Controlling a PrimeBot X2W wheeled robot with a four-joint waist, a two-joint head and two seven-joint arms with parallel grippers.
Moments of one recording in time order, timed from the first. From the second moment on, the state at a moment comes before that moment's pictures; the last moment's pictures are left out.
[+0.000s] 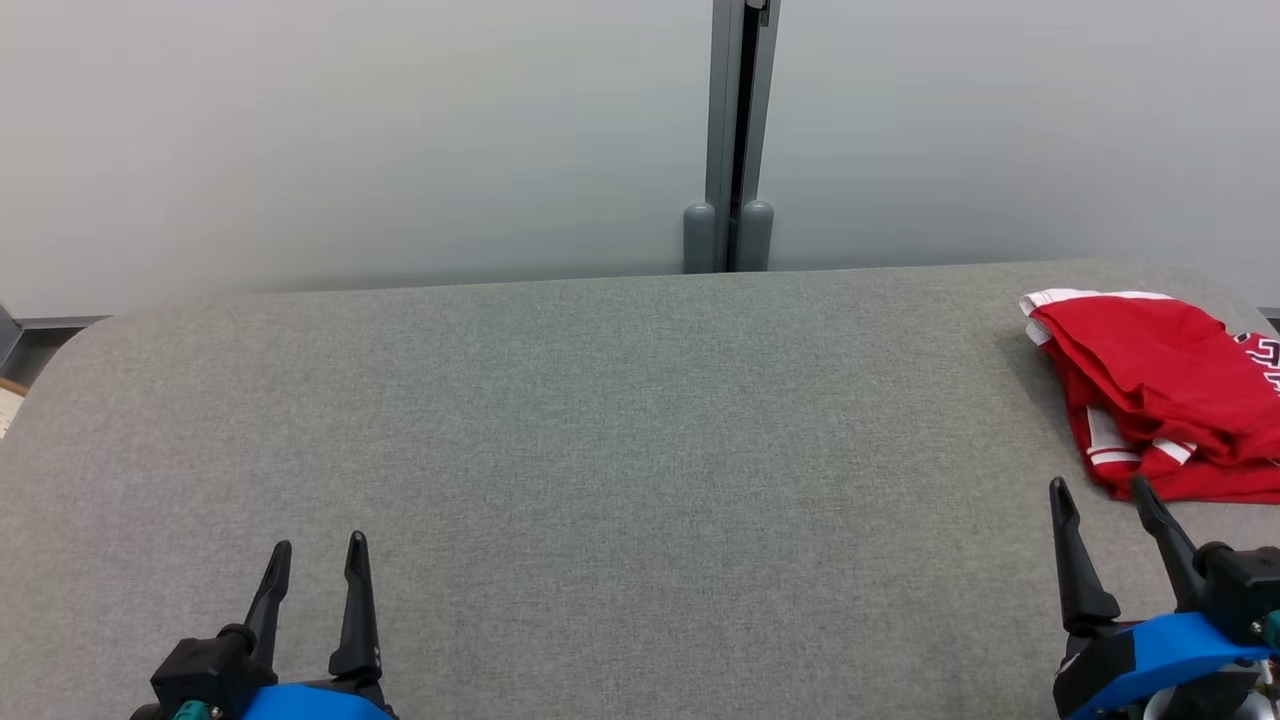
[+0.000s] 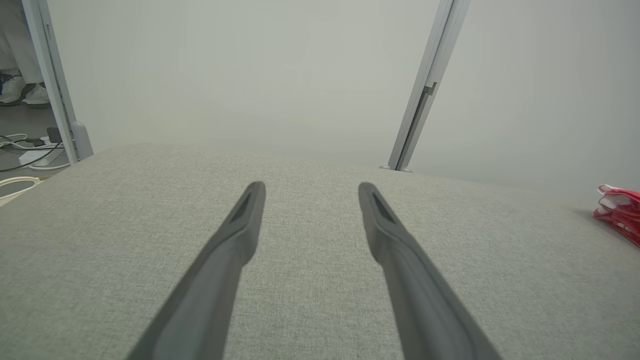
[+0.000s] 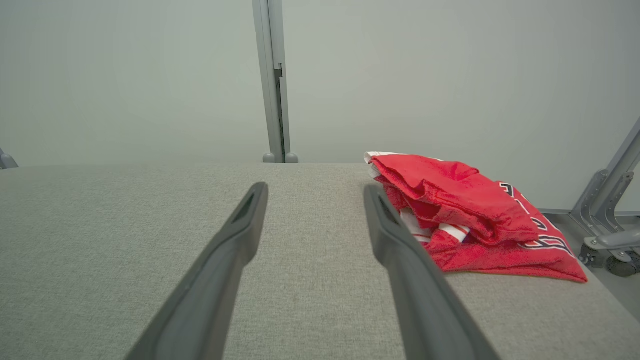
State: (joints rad) left arm 0.02 0.14 -0.09 0.30 -0.33 -0.08 -0.26; right arm 0.02 -0.06 -0.15 0.03 0.08 0.13 -0.01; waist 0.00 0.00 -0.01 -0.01
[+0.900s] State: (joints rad) left arm 0.01 0.15 -0.09 0.32 -0.33 -0.08 -0.26; right arm 0.03 -0.05 -0.12 0.08 0.11 0.13 -0.01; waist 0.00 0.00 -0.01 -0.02
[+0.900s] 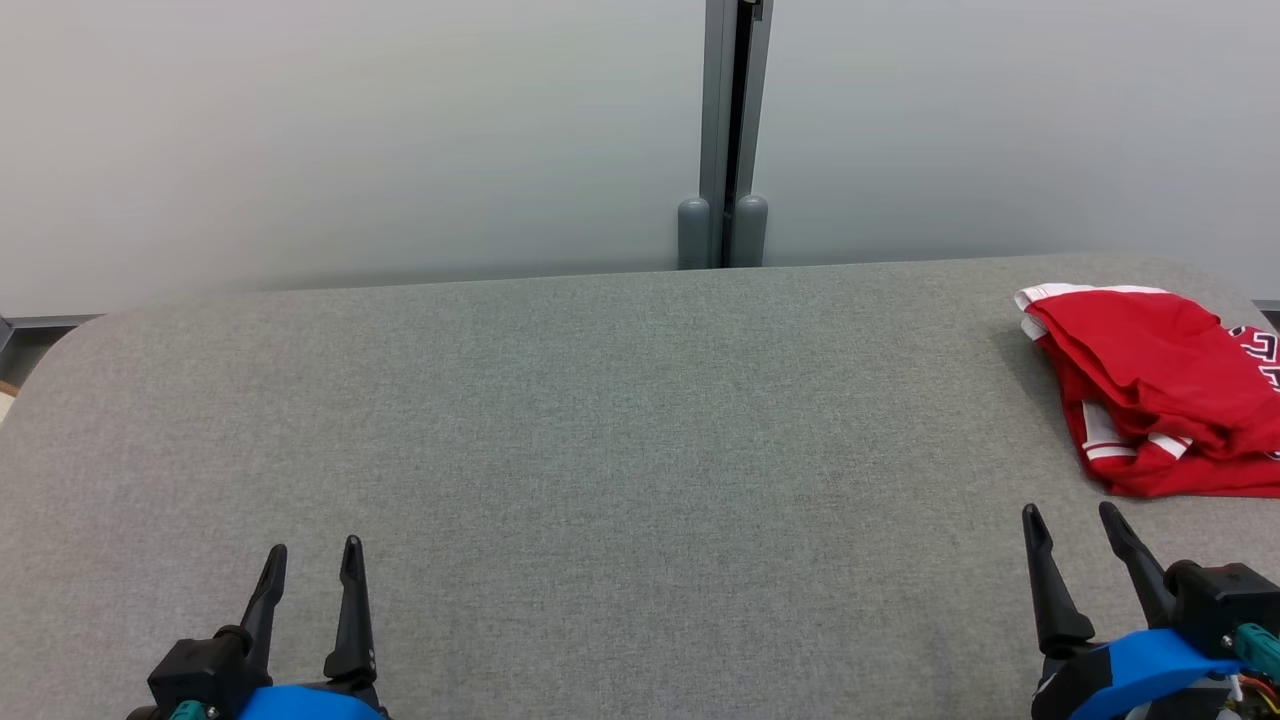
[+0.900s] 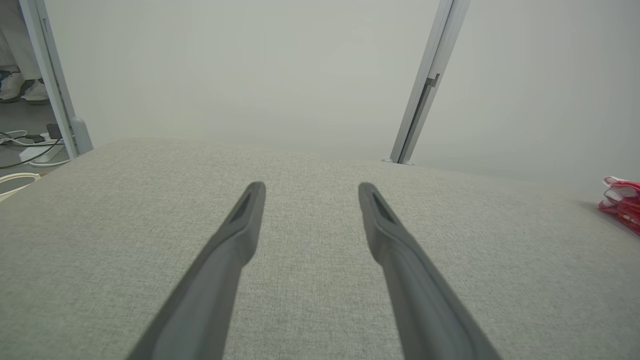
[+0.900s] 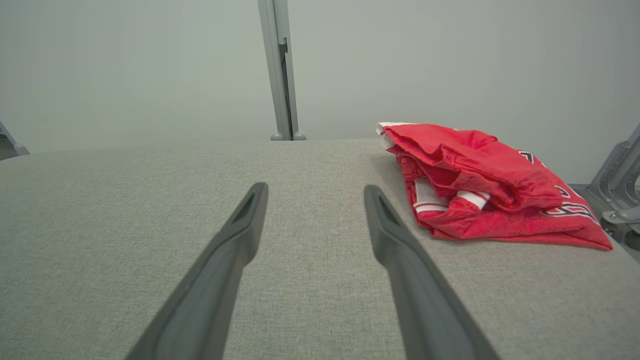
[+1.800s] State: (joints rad) left arm 0.04 0.11 -0.06 0.36 -0.57 -0.09 -0.19; right arm 0.04 -0.04 -0.12 0.17 0.37 0.13 0.01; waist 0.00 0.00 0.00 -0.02
